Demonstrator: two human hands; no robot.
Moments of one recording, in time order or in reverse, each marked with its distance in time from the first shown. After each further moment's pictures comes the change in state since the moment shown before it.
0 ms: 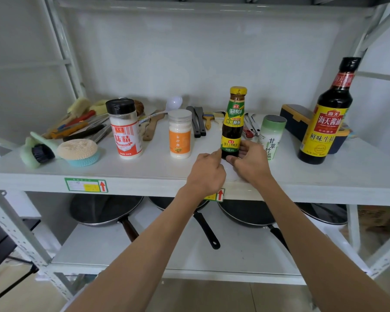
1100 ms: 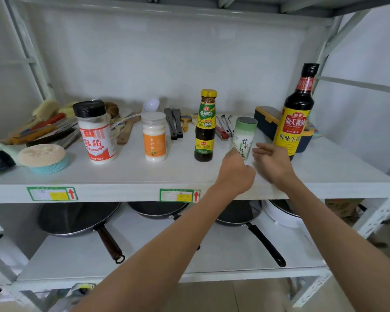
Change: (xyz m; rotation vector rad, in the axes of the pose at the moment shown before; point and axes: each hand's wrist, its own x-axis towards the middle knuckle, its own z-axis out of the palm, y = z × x) left_hand 0.015 0.106 0.048 -0.385 -0.029 -0.130; right_hand 0.009 0.046 -0.099 0.088 0.145 0.203
